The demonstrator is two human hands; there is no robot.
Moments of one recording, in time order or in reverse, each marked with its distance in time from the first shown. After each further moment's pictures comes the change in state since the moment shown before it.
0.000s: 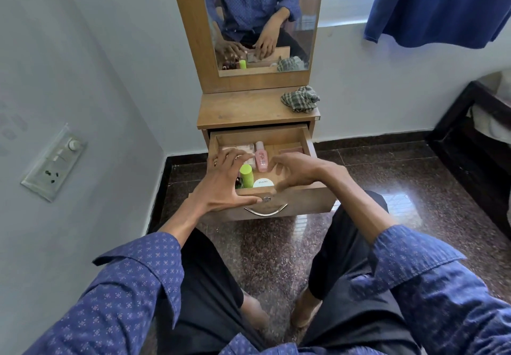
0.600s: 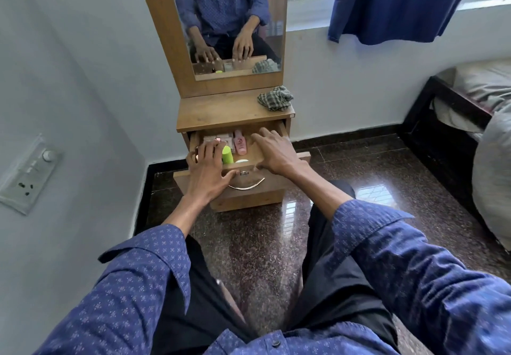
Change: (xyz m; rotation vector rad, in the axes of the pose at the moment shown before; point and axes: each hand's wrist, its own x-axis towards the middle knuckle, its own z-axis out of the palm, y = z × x) left_hand 0.021 0.018 0.011 0.189 0.125 -0.251; right_hand 0.005 -0.010 0.007 -0.289 0.513 0.095
